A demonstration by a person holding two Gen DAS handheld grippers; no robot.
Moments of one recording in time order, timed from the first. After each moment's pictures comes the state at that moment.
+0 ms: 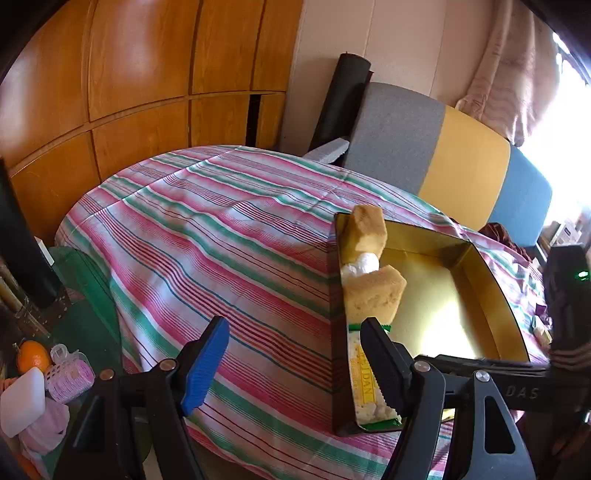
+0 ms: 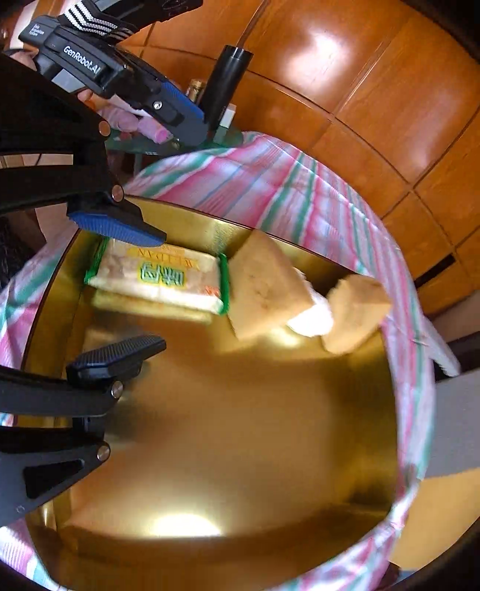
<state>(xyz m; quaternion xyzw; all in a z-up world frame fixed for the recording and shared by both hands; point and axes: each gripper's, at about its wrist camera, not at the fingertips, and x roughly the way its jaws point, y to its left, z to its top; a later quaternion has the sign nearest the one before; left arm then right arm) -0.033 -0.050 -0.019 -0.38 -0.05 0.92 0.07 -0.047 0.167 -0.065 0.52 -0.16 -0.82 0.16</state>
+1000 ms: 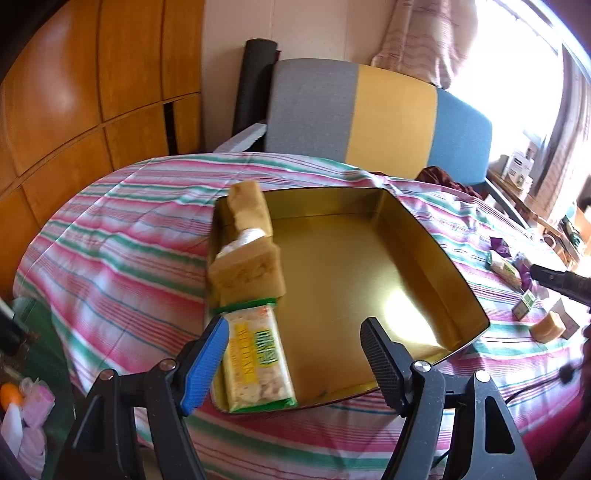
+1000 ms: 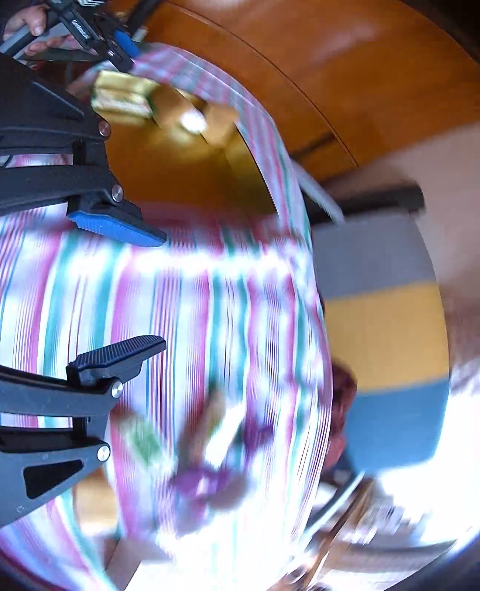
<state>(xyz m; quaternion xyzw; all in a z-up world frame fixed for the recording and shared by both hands) -0.008 0.049 -0.016 -0.38 0.04 0.90 0.19 0.086 0.423 -0.003 0.39 -0.18 -0.89 -0.13</state>
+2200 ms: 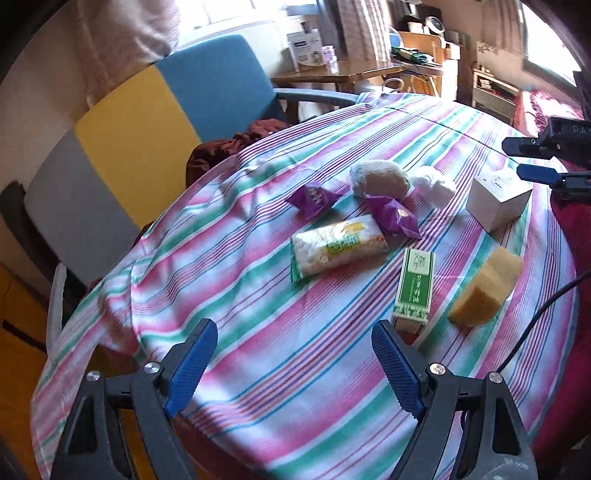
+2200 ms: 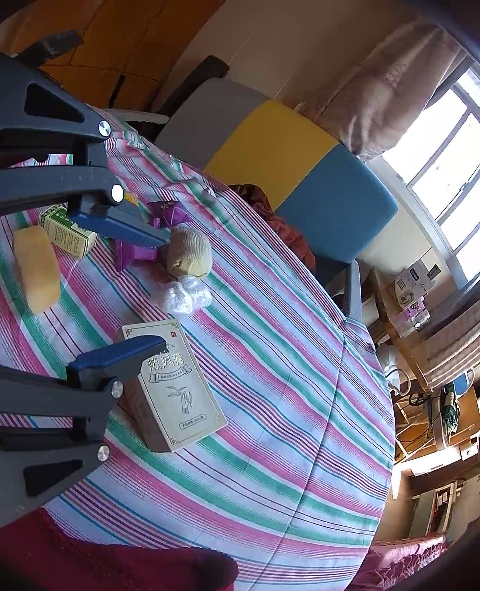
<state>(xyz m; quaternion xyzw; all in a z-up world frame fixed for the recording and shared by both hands) 0.014 0.404 -0.021 -0.30 0.36 0.75 0.47 0.228 0.607 -0.023 0.22 -0.46 -0.80 -0.32</state>
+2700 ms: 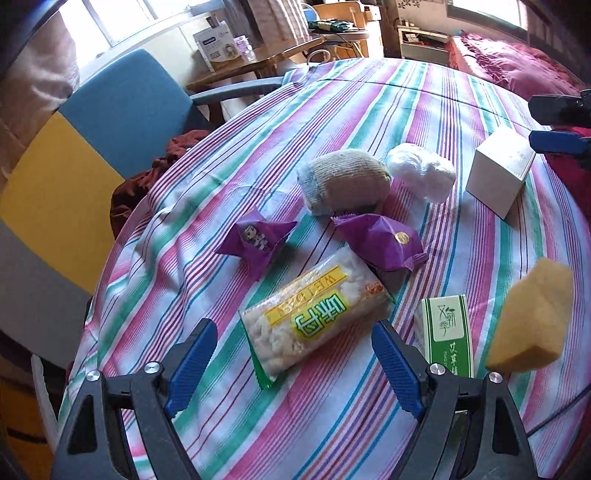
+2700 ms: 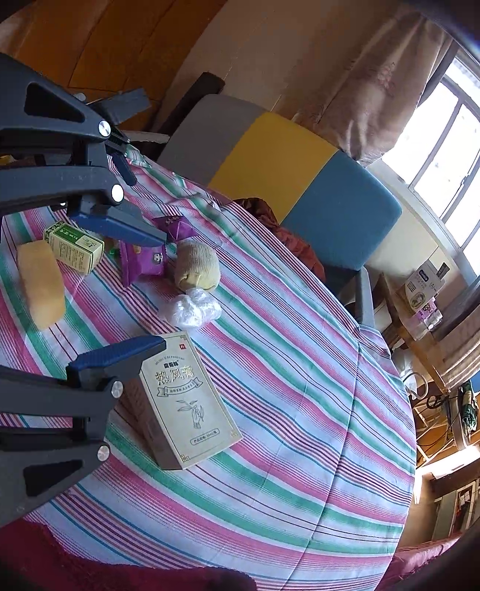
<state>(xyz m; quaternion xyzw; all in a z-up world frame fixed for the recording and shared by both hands) -0.005 0.502 -0.066 -0.27 0.45 0.64 0.56 0.226 0.611 -0.031 0.22 -0.49 -0.80 -0.28</state>
